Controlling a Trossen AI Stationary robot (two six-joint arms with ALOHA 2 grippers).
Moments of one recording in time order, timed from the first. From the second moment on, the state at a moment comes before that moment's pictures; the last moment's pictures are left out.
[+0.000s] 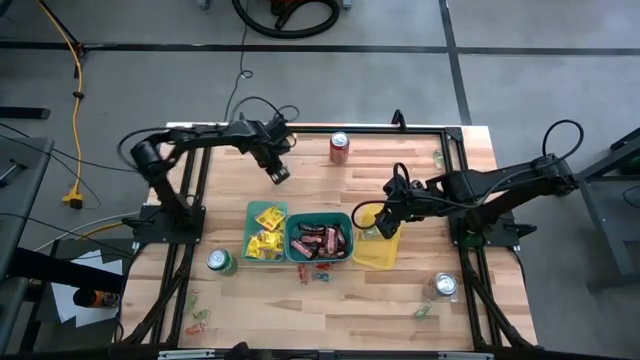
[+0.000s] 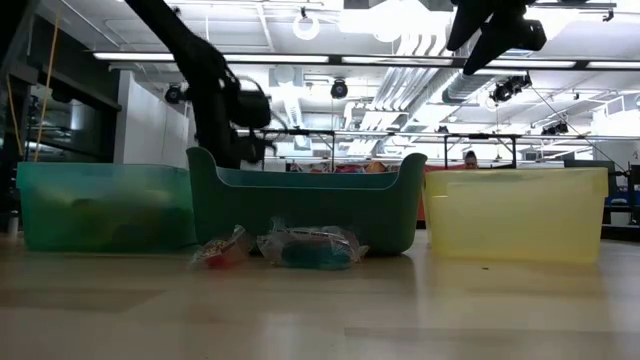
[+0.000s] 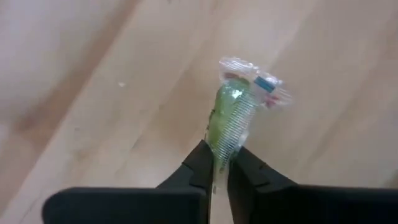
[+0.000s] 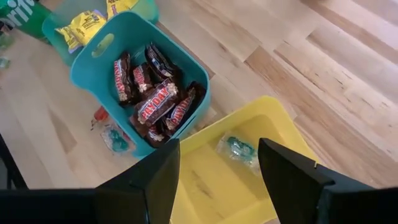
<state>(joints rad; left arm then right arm) 0.64 1.75 1.09 -0.69 0.10 0.02 0.22 1.26 1.20 -0.96 0.29 0.95</state>
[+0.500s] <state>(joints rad) 0.16 1.40 1.09 -0.27 0.17 -0.19 0.22 1.25 1.20 -0.94 0.39 0.83</state>
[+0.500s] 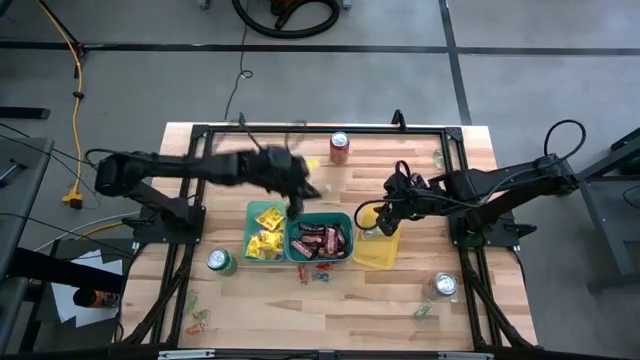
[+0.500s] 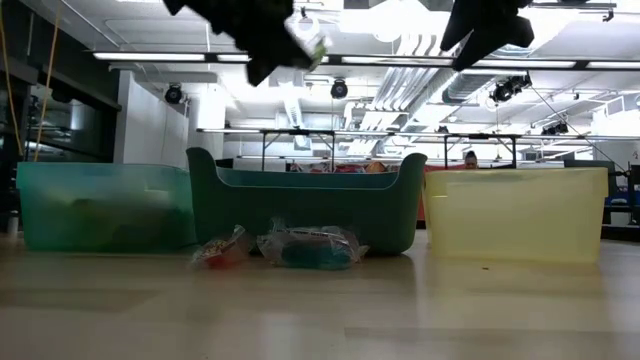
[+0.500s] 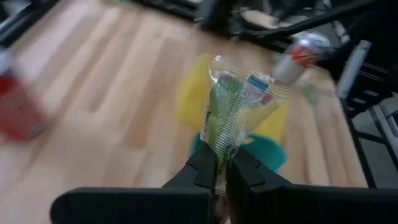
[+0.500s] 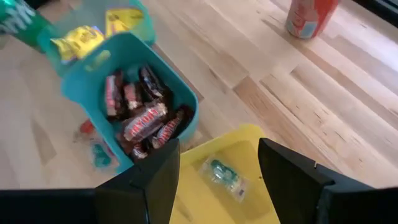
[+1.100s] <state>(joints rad) -0.09 2.02 1.39 0.17 0.08 -0.33 0.22 1.05 1.20 -0.87 0.47 0.70</state>
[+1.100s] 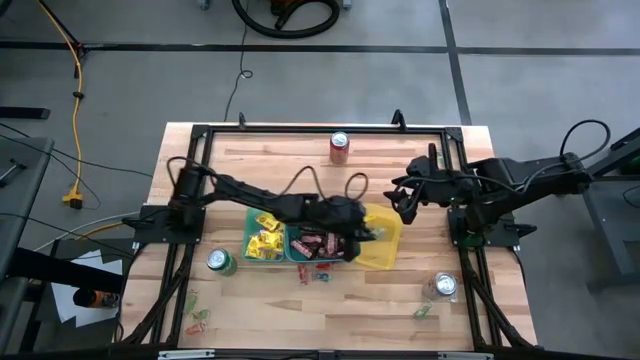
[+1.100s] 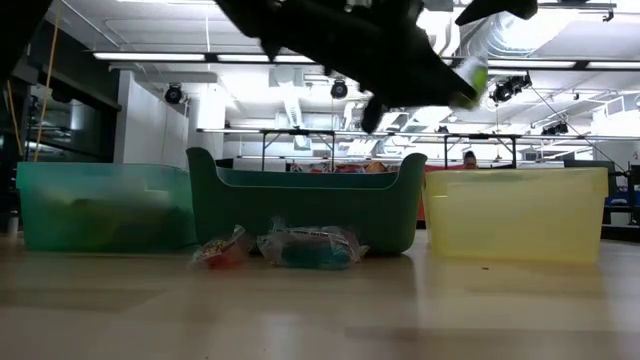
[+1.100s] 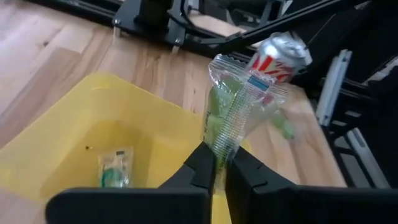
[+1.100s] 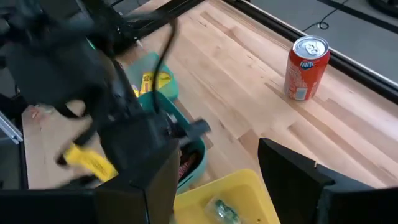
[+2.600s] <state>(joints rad) -0.13 1.96 1.57 -0.47 0.06 -0.04 0.30 1.33 1.21 -0.95 0.35 1.14</state>
